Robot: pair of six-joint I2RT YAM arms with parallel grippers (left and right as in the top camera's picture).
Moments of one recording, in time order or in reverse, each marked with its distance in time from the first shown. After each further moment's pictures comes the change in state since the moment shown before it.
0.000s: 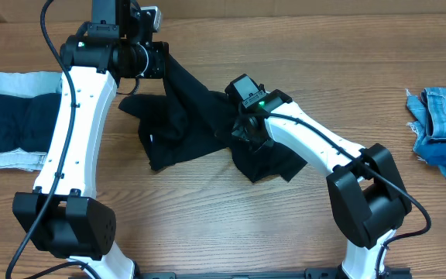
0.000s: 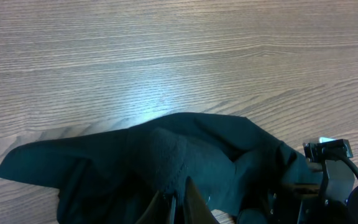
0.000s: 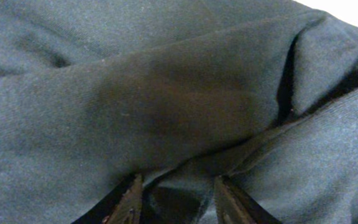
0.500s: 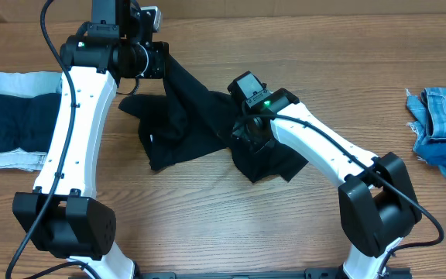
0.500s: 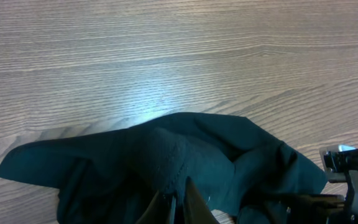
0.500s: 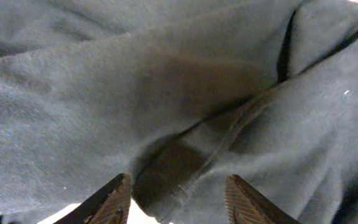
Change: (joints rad) left arm 0.000 0.000 0.000 0.000 0.000 0.000; right arm 0.001 -0.064 0.000 -0.041 -0.068 0.032
